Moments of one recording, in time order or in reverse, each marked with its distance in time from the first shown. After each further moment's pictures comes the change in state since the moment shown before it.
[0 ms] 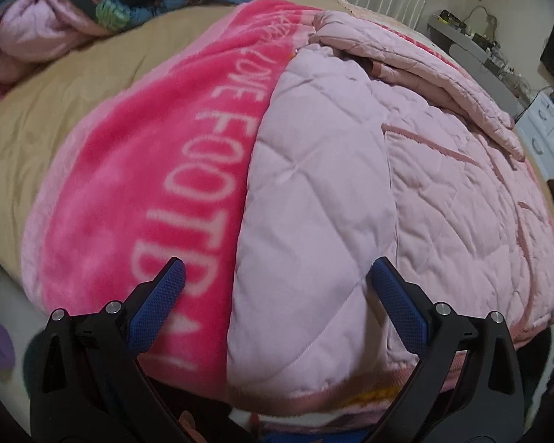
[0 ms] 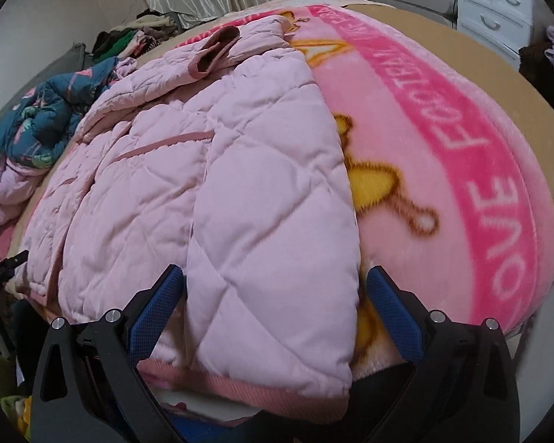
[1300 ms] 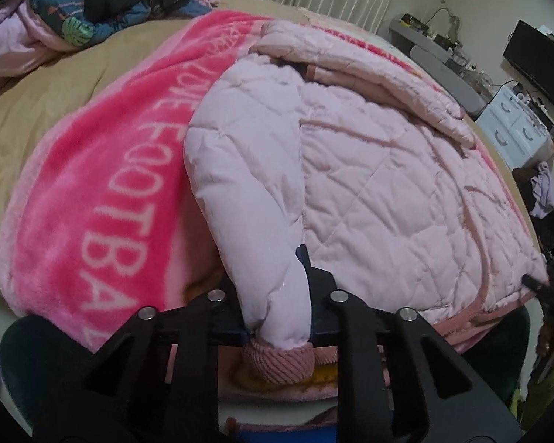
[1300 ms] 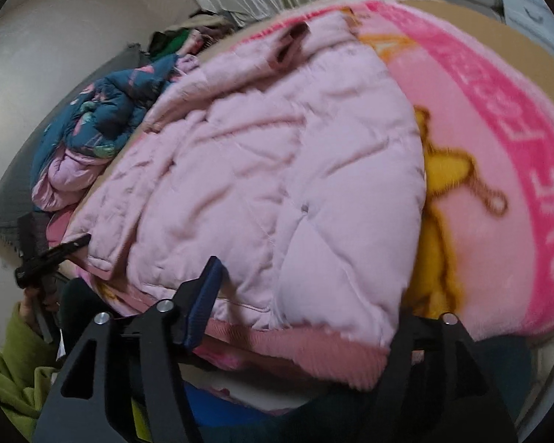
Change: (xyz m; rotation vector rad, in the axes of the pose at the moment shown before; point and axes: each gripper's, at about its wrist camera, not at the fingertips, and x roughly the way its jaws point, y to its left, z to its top) left arm -0.023 -0.045 -0.009 0.076 -0.061 -0.124; right arm -0.007 0.019 -0.010 0.003 0.034 0.259
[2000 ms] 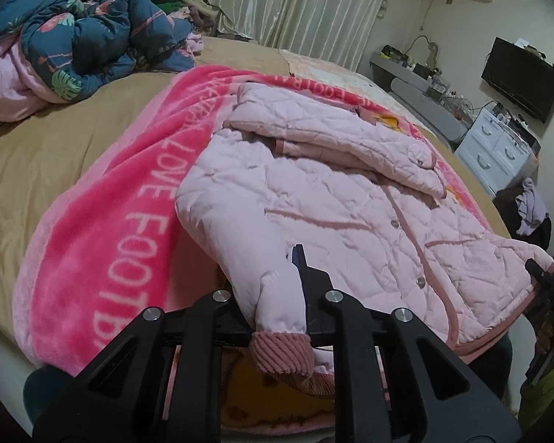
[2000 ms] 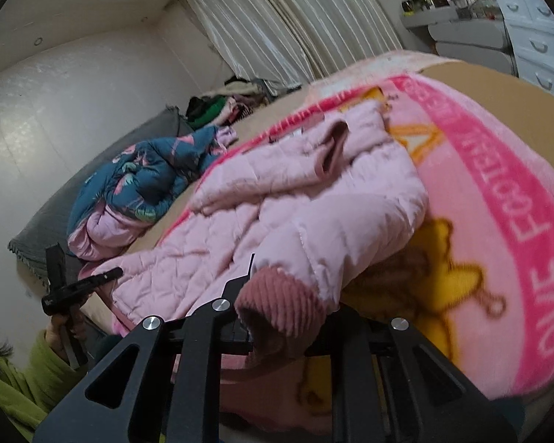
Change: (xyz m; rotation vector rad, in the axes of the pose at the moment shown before) left arm -0.035 -0.024 0.049 0.028 -0.150 -0.042; right arm -0.062 0.027 0.049 -0.077 -0.317 0.136
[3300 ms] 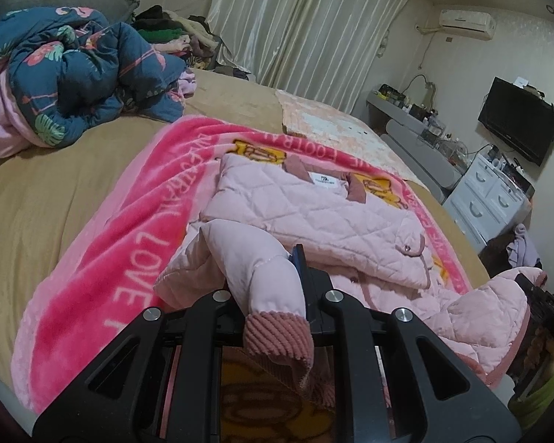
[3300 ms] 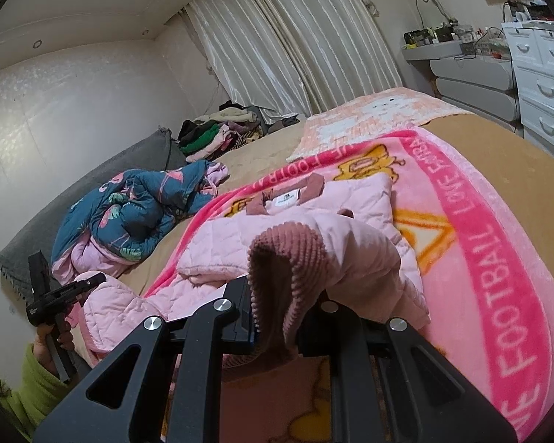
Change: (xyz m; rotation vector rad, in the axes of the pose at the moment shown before) left arm 0.011 -0.014 0.111 -0.045 -0.136 -0.043; right arm 0.038 0.010 0.120 -0.041 -0.087 -0.050
